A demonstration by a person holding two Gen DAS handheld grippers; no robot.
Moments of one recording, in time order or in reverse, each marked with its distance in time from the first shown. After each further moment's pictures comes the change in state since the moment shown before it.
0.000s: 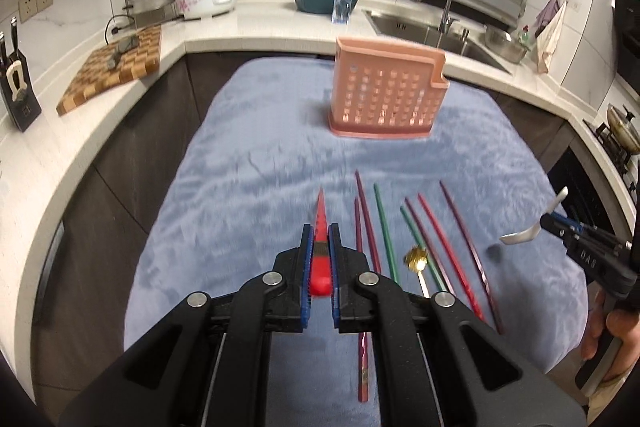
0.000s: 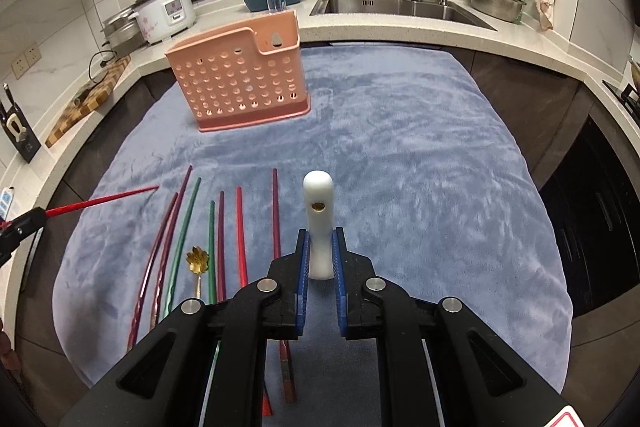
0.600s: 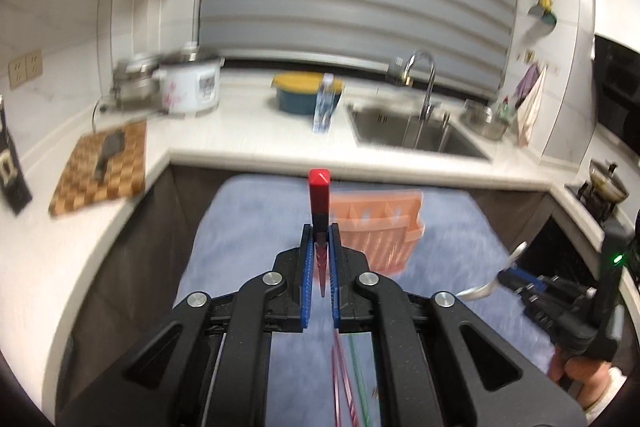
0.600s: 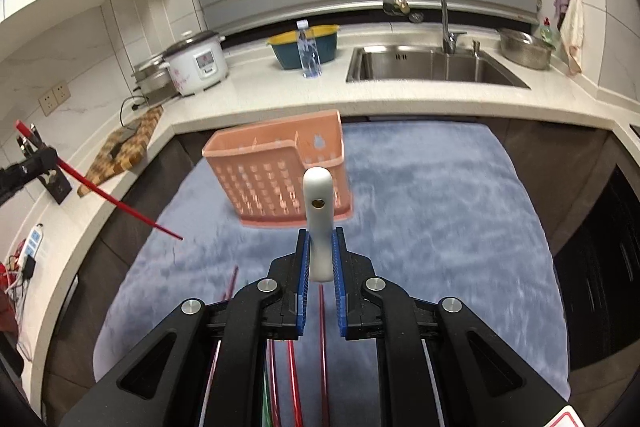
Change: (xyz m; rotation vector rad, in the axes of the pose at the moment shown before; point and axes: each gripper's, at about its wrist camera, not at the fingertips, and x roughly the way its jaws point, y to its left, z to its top) left arm -0.042 -0.012 0.145 0.021 -0.288 -0.065; right arm -0.005 0.021 0.115 -0.016 -0.145 0.129
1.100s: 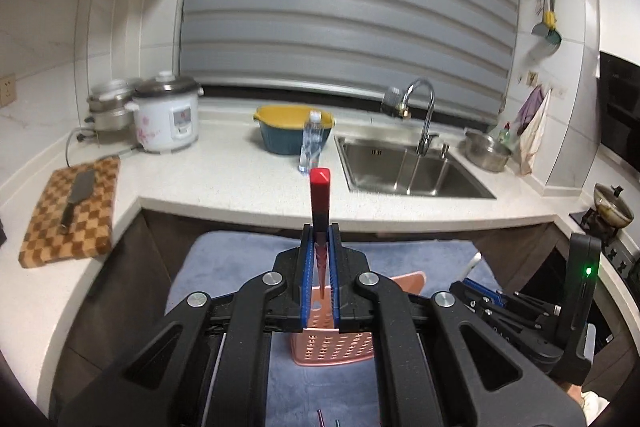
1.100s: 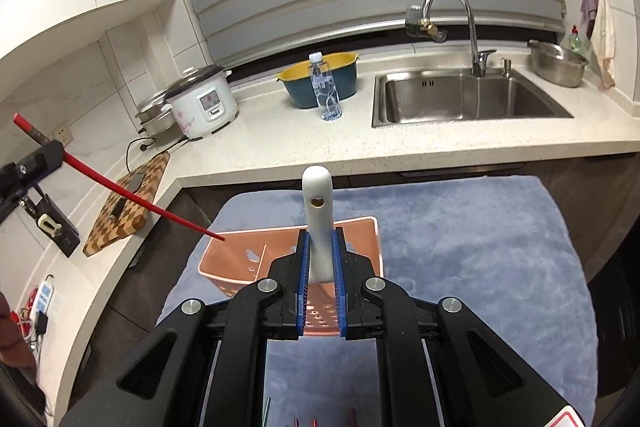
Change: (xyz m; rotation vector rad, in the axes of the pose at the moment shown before) left arm 0.096 -0.016 0.063 0.000 -0.044 -0.024; right arm 0.099 0.001 0.086 0.051 -0.029 0.081
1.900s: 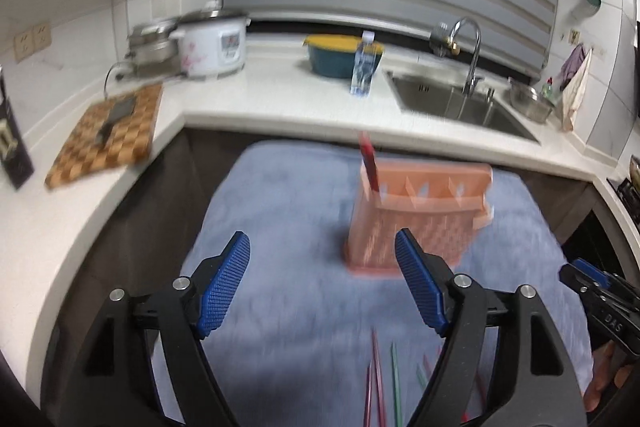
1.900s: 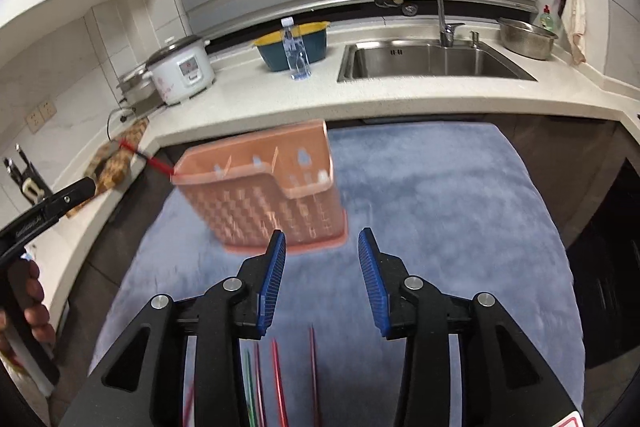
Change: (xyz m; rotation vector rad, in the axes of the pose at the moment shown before) left arm -0.011 0.040 -0.111 -0.042 0.186 0.151; right arm -0.072 -0.016 -0.103 -0.024 0.067 -0.128
